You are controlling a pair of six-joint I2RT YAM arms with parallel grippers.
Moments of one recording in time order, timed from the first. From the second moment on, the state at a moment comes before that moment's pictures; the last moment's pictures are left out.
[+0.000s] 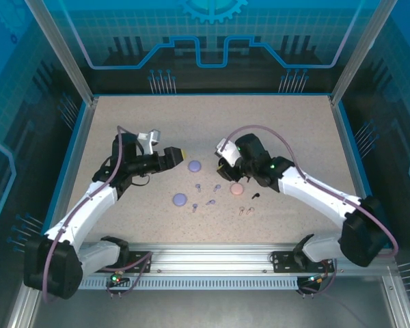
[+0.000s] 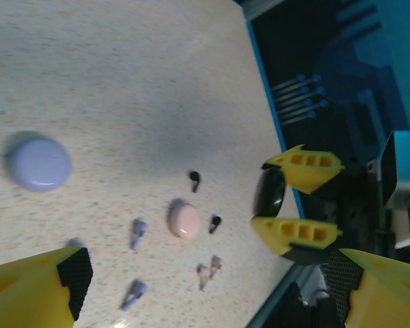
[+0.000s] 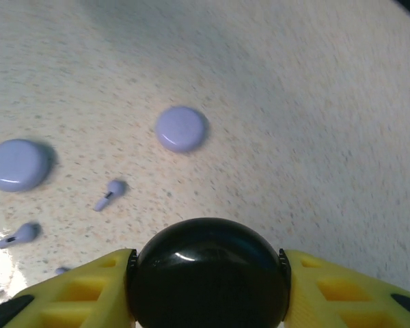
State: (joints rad) left arm -0.22 1.11 0.76 -0.16 0.69 -0.67; right arm 0.69 1.33 0.95 -0.34 -0.05 -0.27
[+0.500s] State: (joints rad) left arm -0.40 1.22 0.83 -0.11 0.79 -0.66; right arm 0.82 1.20 0.83 -0.12 -0.02 -0.42
